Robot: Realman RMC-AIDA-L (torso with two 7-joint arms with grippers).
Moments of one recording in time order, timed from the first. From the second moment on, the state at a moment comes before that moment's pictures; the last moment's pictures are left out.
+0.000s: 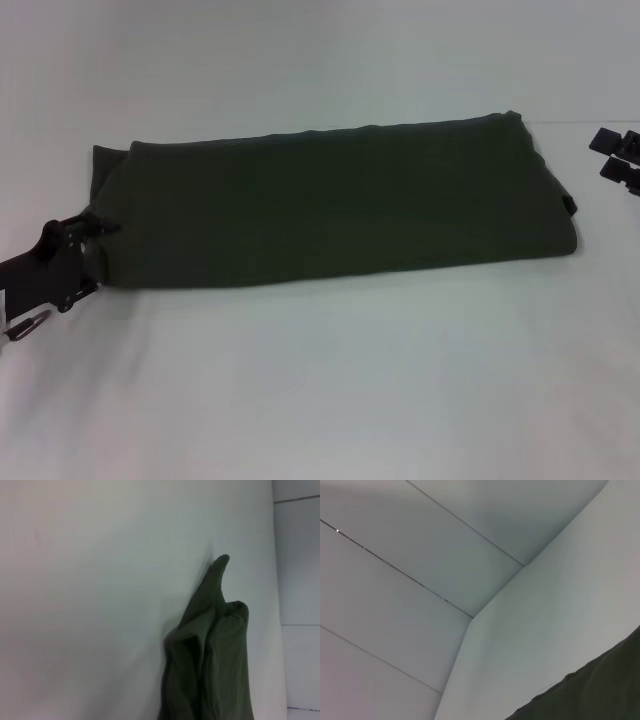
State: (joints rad) left arm -0.49 -2.08 0.46 0.49 1.97 1.00 -2.66; right arm 0.45 1.95 -0.62 -0.57 -1.68 -1.34 2.12
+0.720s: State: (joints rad) left arm -0.49 -2.08 0.45 0.50 1.96 1.01 -2.58; right arm 0.45 1.94 -0.59 -0.54 -1.69 -1.34 2.12
